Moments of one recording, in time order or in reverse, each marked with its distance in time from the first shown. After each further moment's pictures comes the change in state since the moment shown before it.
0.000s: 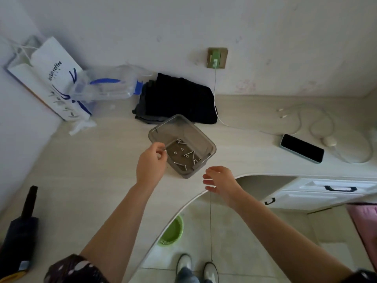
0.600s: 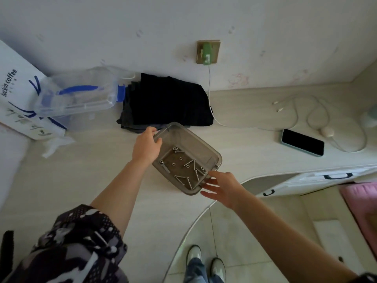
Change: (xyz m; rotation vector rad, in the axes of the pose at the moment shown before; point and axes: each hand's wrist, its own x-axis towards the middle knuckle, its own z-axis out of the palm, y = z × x) left_hand 0.149 -0.019 0.025 0.144 -0.271 -0.003; right_hand 0.048 -0.024 0.028 0.342 0.073 0.255
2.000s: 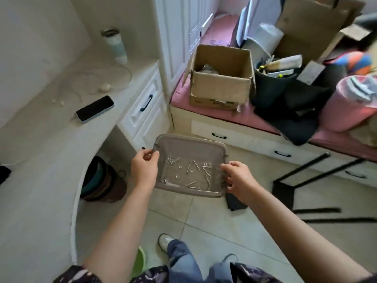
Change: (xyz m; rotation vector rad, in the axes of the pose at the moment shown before) left_hand -0.368 0.197 0.244 -0.301 -0.620 0.369; right_hand -0.239 0.290 -0.323 0.818 0.793 -0.230
